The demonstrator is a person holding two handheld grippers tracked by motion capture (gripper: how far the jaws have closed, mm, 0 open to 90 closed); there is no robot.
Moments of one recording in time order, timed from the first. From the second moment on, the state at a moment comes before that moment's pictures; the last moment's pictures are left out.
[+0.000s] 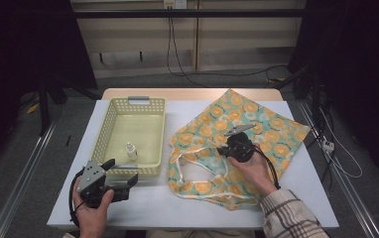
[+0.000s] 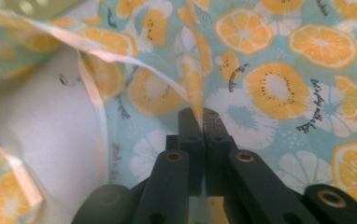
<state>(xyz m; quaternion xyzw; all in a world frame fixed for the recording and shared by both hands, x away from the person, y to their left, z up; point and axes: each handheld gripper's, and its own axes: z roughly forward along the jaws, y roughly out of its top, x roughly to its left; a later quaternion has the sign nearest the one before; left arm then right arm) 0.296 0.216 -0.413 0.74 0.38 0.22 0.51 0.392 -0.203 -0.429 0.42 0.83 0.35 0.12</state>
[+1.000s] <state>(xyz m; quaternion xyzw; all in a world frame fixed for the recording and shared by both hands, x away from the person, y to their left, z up) 0.296 0.216 -0.413 0.74 0.38 0.22 0.51 0.416 -0.245 -0.355 0.44 0.76 0.47 0.12</state>
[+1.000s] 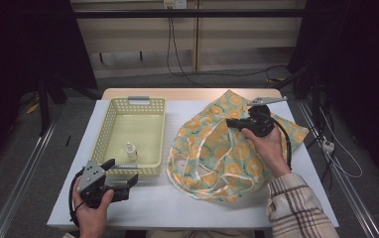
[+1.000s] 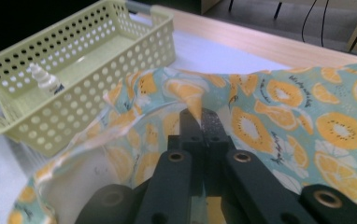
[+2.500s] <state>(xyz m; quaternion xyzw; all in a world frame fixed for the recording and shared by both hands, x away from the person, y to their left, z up) 0.298 0.222 -0.412 0.74 0.39 0.22 0.51 0.430 -0.283 -0.311 0.44 0.70 0.54 0.18</state>
